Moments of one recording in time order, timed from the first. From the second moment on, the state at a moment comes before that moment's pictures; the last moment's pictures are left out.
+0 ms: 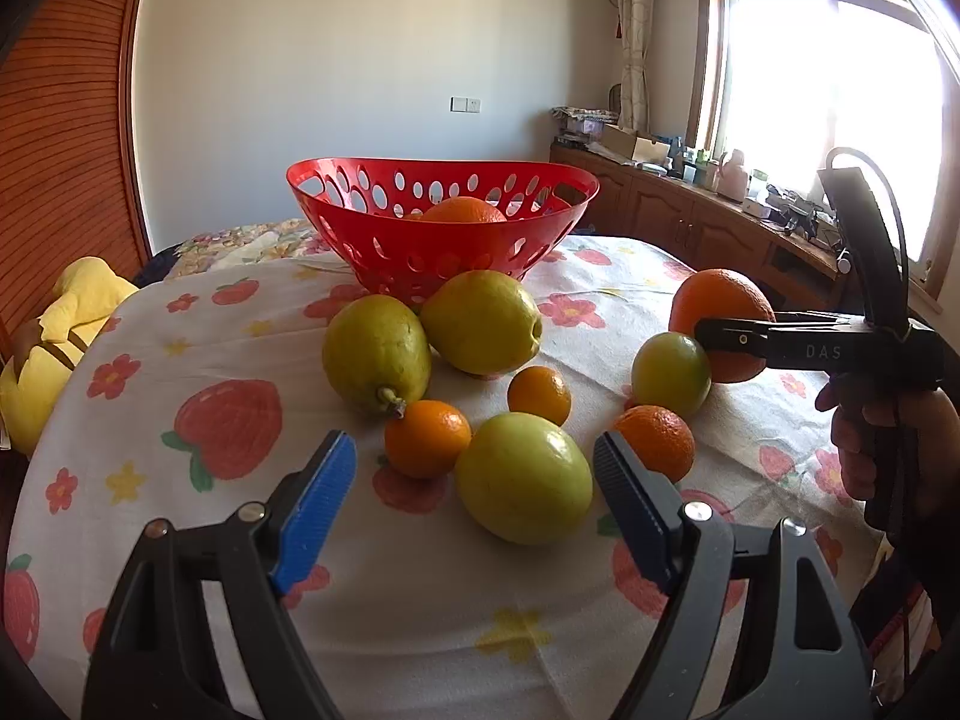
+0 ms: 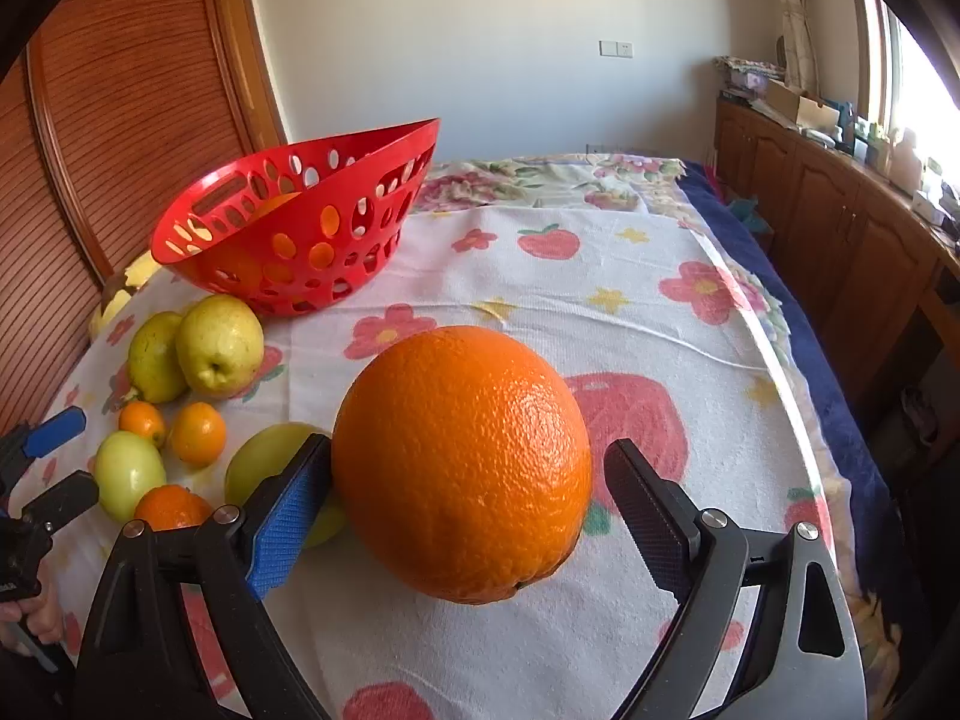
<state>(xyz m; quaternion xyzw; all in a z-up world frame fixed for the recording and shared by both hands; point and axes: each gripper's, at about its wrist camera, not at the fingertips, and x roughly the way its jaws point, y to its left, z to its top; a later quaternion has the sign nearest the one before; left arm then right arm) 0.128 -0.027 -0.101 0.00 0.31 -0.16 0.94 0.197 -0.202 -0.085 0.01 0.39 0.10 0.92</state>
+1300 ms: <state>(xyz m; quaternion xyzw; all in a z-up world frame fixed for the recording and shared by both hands) 0.135 -0.036 -0.102 0.01 0.34 -0.17 0.92 0.135 -0.184 -0.090 -0.01 0.38 0.13 0.92</state>
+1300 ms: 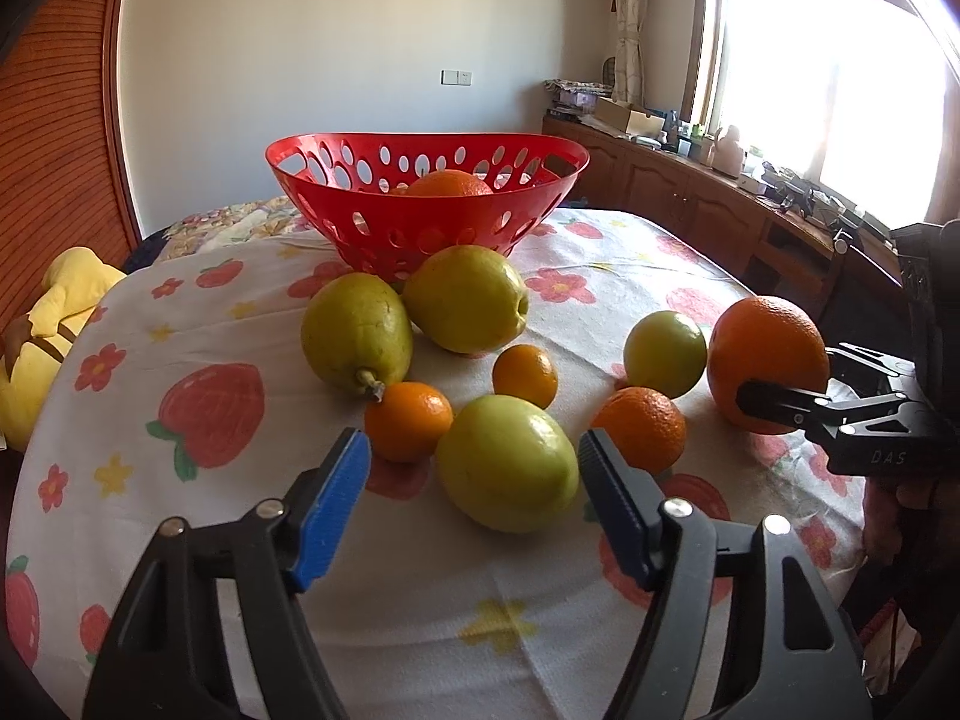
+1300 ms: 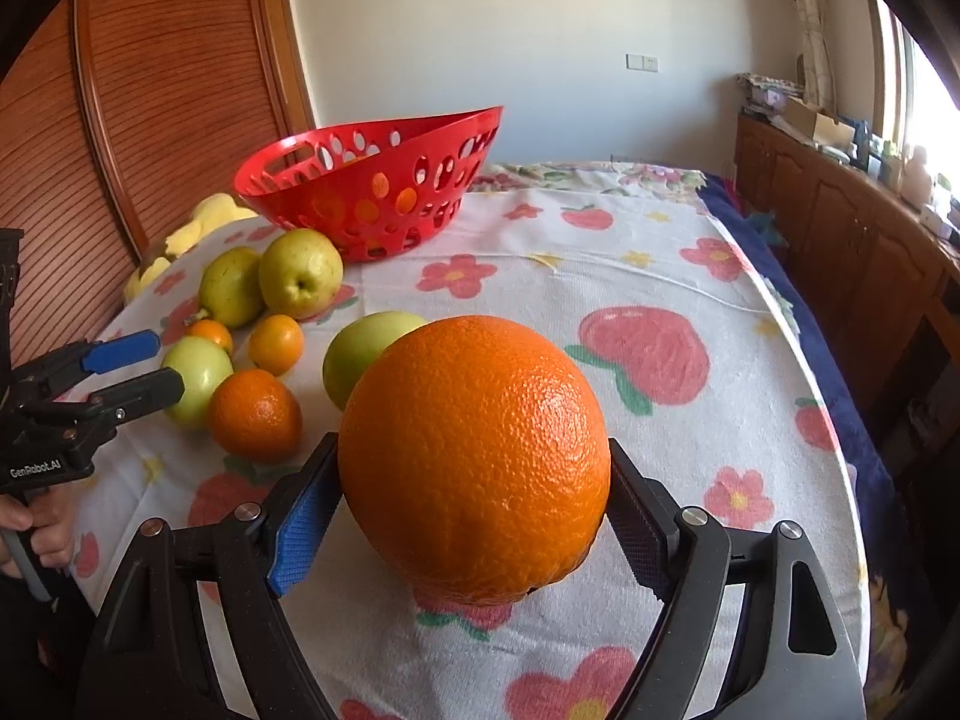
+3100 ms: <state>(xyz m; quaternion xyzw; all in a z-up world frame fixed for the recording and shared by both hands) 0.119 -0.037 -0.109 0.02 0.38 -0.20 0.90 0.132 -0.182 -0.091 -0.02 0.37 0.12 0.92</state>
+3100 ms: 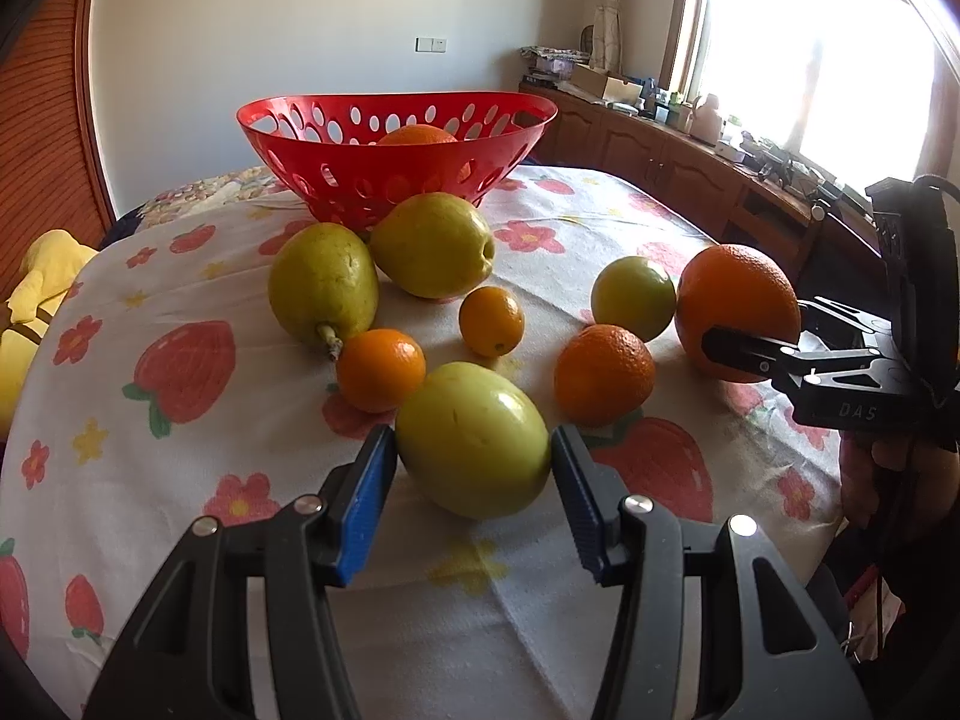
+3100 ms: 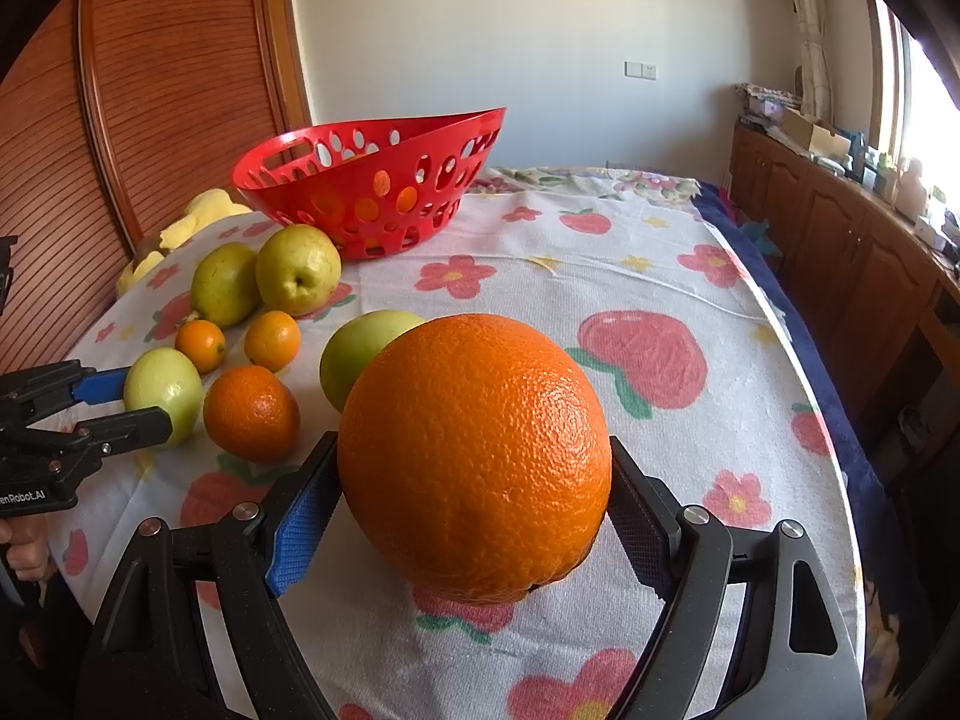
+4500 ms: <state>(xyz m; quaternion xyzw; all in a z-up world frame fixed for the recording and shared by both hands) 0.254 -0.018 -0.009 0.02 0.30 -0.18 0.93 0.251 -0.144 0.022 -0.08 0.29 0.20 0.93</state>
